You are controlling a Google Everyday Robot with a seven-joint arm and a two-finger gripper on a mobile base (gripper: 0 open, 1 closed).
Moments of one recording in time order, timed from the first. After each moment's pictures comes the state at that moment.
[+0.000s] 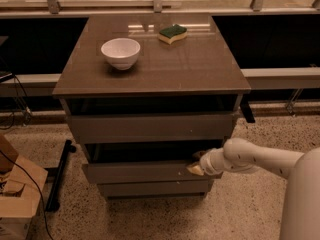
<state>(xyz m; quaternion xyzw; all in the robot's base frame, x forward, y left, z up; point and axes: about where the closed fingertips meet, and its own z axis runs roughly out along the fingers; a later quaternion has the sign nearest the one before) 0.609 -0.151 0.427 -0.47 0.82 0.14 0.29</state>
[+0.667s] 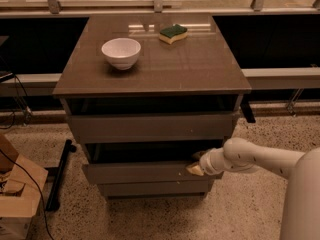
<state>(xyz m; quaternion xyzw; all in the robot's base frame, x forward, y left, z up) 0.609 -0.151 0.431 -0.47 0.82 0.14 0.29</state>
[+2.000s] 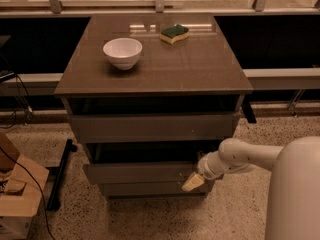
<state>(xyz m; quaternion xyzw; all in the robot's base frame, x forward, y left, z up) 0.583 -0.156 0.410 -0.50 0.82 0.15 0.23</state>
